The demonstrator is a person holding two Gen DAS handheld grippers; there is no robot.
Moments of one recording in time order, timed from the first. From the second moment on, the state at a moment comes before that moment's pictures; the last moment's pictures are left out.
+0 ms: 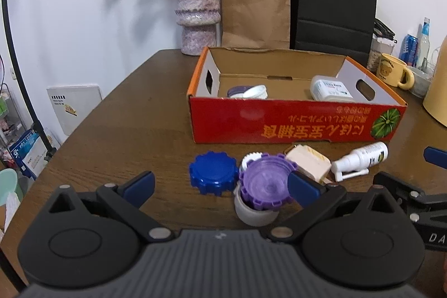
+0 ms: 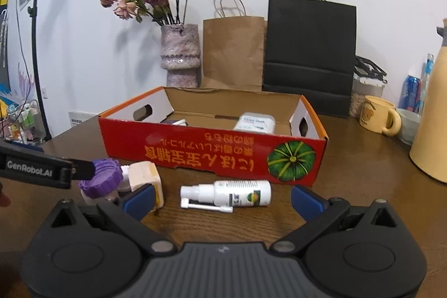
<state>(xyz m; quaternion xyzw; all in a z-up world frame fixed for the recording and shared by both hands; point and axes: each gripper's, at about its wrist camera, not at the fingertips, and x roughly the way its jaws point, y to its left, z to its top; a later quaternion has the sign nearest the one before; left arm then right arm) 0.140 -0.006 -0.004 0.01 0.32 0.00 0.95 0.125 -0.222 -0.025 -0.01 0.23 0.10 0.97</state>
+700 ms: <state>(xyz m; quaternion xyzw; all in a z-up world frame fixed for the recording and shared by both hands) 0.150 -0.026 -0.021 0.02 0.32 -0.02 0.95 0.132 -0.228 -0.041 0.01 0.25 0.08 0.96</state>
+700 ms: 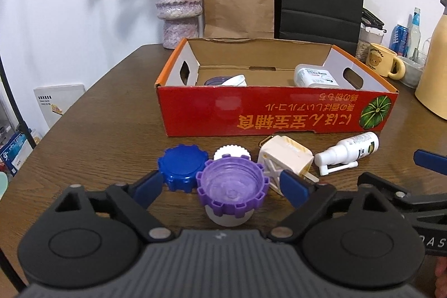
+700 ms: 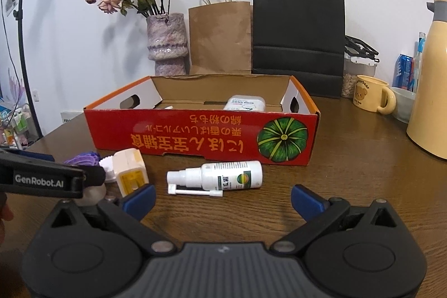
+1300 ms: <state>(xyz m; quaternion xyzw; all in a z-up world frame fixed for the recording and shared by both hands) 0.140 -0.027 -0.018 0.00 0.30 -0.05 0.95 0.132 -0.229 -0.042 0.01 0.25 0.08 0.96</state>
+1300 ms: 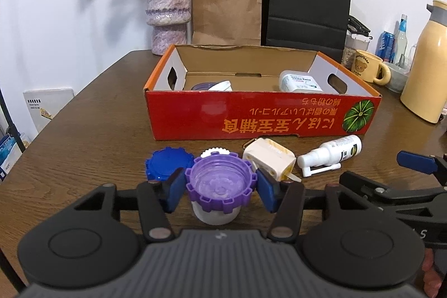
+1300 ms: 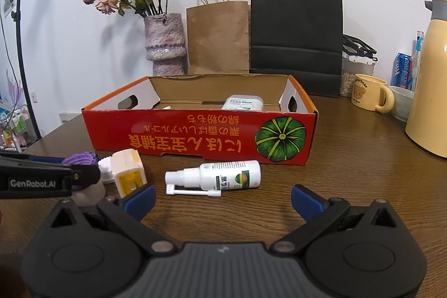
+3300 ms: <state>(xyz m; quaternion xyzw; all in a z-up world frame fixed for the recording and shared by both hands) 0.153 0.052 -0.022 -0.03 0.30 0.03 0.95 0.185 -0.143 -0.046 -0.03 0.29 0.19 0.94</state>
